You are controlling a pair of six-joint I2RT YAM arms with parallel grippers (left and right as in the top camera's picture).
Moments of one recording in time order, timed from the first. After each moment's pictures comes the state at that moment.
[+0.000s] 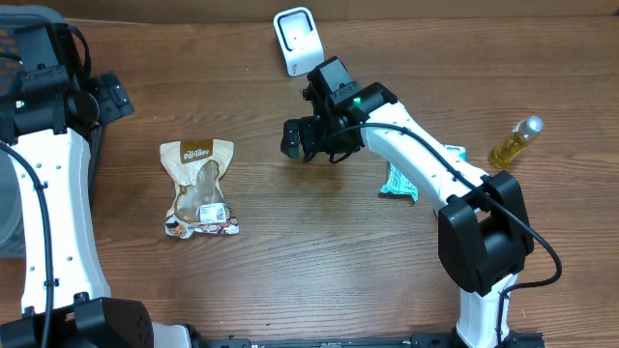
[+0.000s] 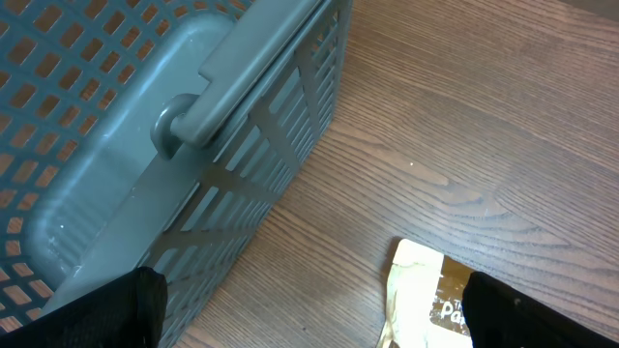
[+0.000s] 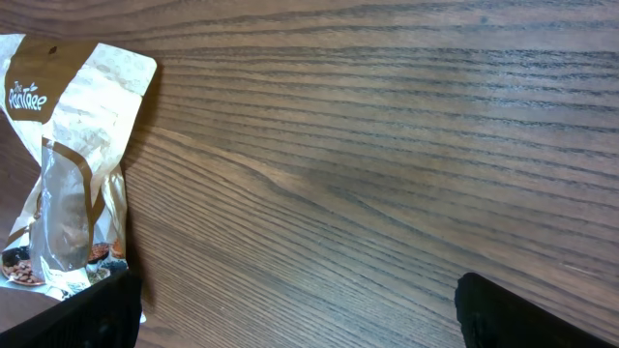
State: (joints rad) left arm 0.24 1.61 1.67 -1.02 -0.28 -0.21; right arm 0.54 2.05 1.69 -0.84 -0.27 0.38
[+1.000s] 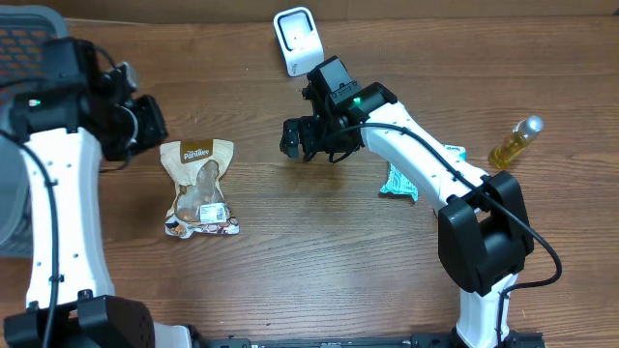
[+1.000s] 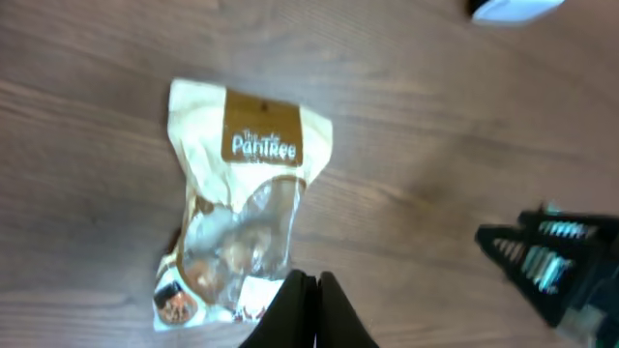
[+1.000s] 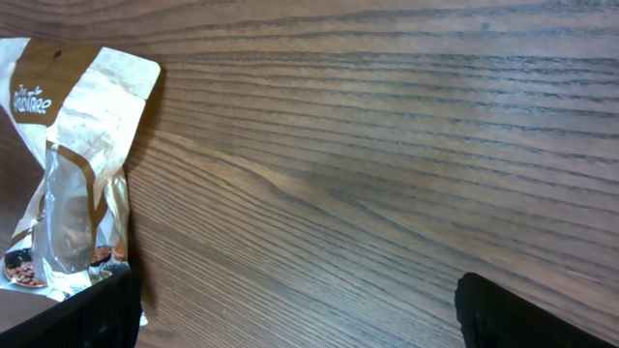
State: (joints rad) left arm 0.19 1.61 1.63 -1.25 0.26 -0.21; right arm 0.54 2.05 1.69 -0.82 -0.27 0.38
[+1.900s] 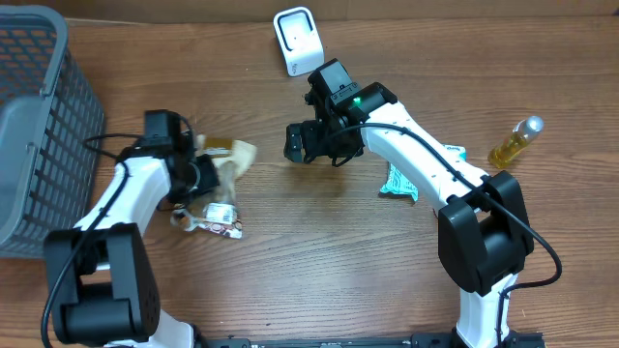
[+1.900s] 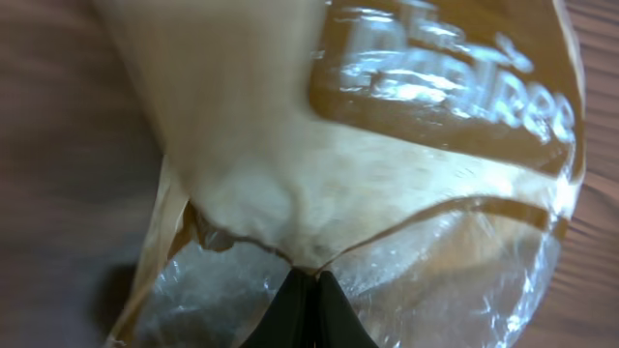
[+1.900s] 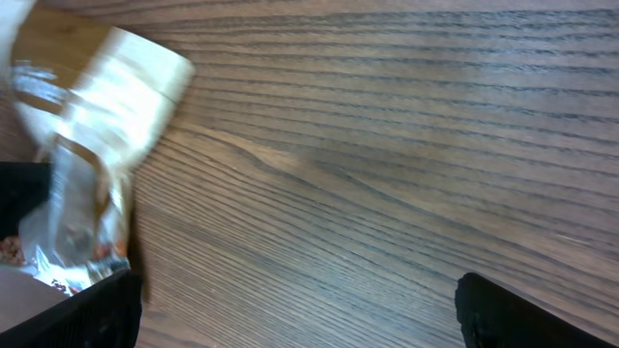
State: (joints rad) left arm 0.06 1.73 1.01 -0.63 0.21 -0.27; right arm 0.54 2.05 1.69 -0.89 -0.26 0.38
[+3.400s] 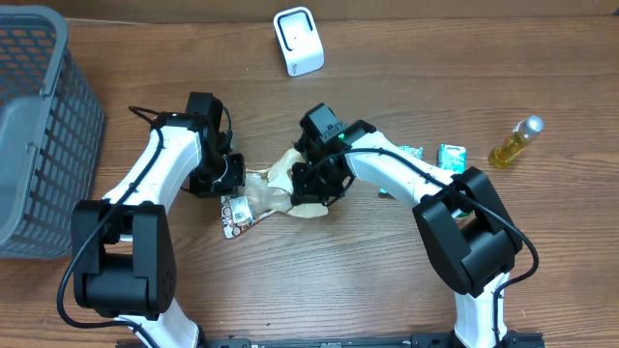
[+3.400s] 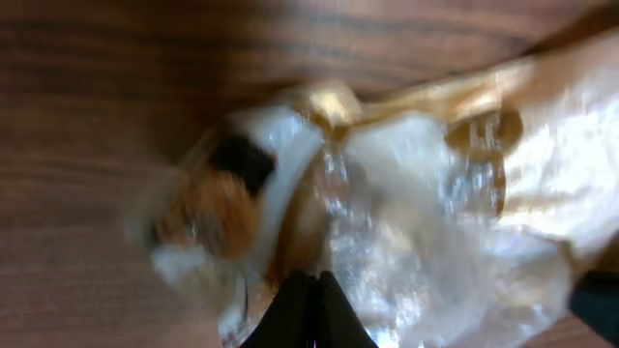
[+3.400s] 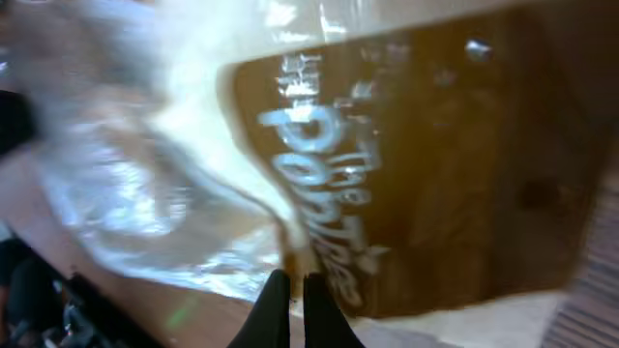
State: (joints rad) left arm -0.10 1.85 1.25 -0.97 0.17 -0.20; right arm 0.61 2.07 1.42 -0.74 -0.51 0.51
